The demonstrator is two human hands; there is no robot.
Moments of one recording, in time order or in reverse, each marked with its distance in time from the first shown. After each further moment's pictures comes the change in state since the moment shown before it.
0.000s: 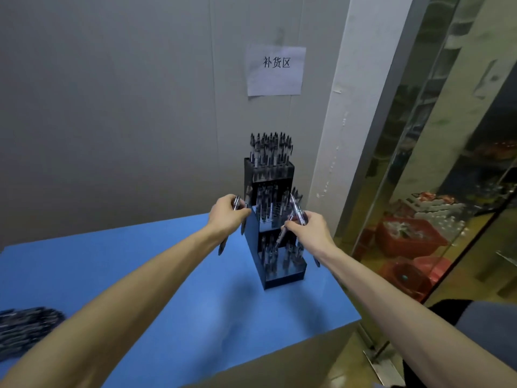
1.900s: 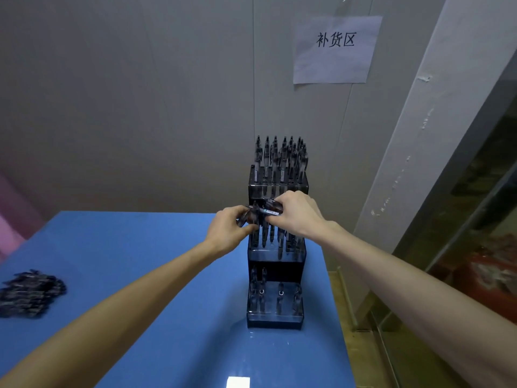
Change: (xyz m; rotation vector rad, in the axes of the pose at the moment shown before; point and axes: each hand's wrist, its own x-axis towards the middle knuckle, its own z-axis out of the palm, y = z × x) left_hand 0.082 -0.004 0.076 0.306 0.163 0.030; right_hand 0.196 -0.029 0.000 -0.716 -0.390 -0.646
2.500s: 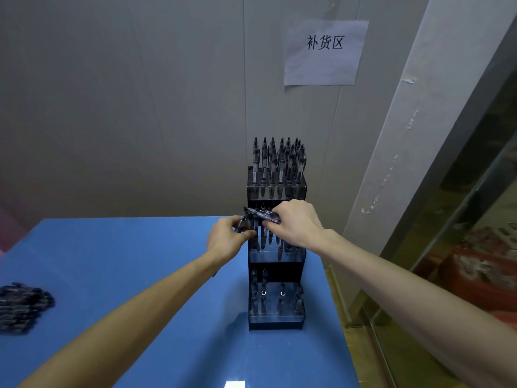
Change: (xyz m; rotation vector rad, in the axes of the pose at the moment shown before) left_hand -0.003 -0.021 0.016 -0.173 0.005 -0.187; right_hand -0.007 -0.004 0.015 -0.234 0.028 -0.040
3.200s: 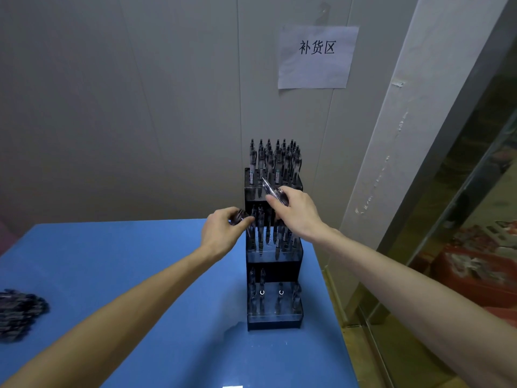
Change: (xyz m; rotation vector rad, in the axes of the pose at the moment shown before) left_hand -0.005 0.019 -0.017 0.066 0.088 0.155; right_hand -0.004 0.004 -0.010 0.589 0.181 0.183
